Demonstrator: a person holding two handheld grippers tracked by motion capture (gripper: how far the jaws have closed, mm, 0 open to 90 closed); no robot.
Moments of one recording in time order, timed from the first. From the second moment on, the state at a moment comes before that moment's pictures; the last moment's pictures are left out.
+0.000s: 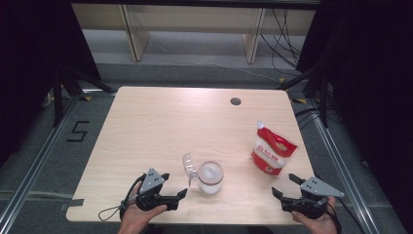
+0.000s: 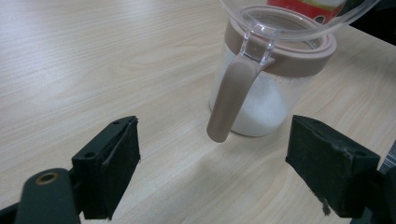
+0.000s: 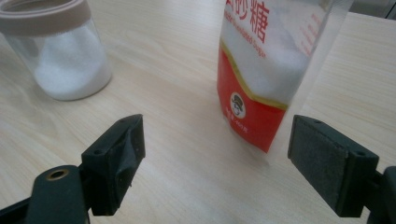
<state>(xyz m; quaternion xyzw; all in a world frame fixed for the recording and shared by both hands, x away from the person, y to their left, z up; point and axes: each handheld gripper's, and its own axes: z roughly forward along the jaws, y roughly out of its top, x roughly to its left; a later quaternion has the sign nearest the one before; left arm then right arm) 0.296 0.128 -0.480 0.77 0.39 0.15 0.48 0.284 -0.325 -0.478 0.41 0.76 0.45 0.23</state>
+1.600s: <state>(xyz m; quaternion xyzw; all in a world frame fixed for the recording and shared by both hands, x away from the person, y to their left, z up) 0.291 0.120 -0.441 0.75 0.36 0.16 0.54 0.285 -0.313 -0.481 0.39 0.78 0.44 0.22</state>
